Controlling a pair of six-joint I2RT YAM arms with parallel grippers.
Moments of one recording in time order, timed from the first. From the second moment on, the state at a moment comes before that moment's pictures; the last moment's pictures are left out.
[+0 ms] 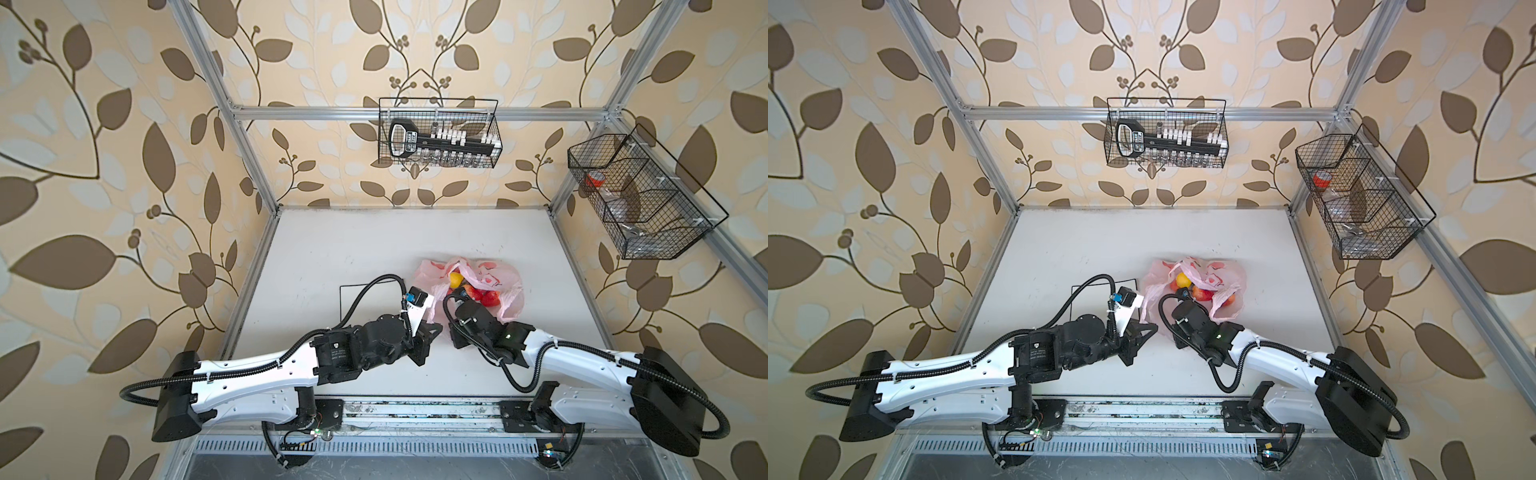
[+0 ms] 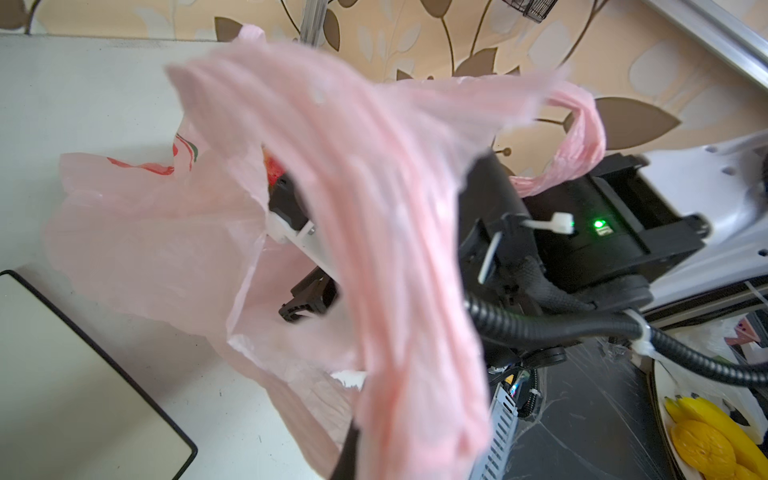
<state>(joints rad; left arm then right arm) -1.24 1.01 0.76 -0.11 -0.15 -0.55 0.84 1.23 0.56 -0.25 0.29 0.46</state>
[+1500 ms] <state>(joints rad) -1.24 0.95 0.62 -0.10 -0.03 -0.64 0.64 1.75 0.81 0.04 0.46 0.73</state>
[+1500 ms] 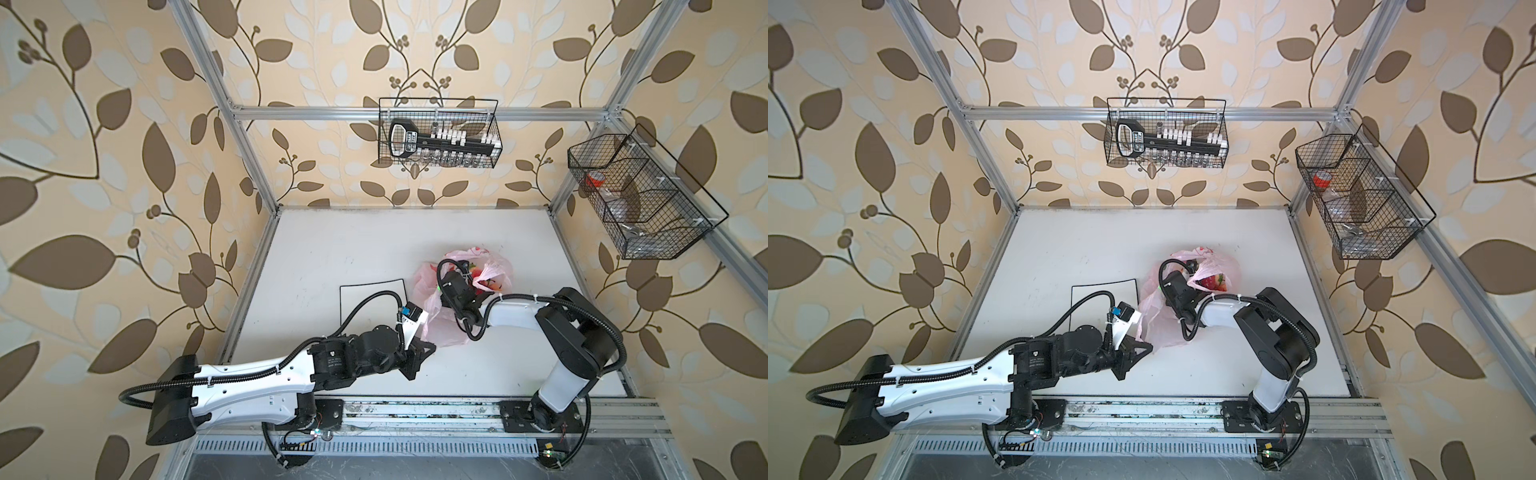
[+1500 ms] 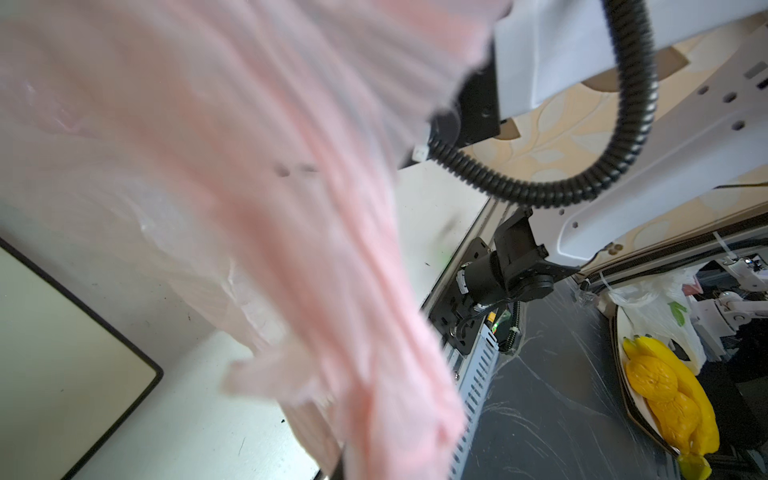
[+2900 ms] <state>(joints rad) -0.99 1.04 0.69 -0.19 -0.11 -0.71 0.72 1.17 0.55 -0.07 0.24 0.72</state>
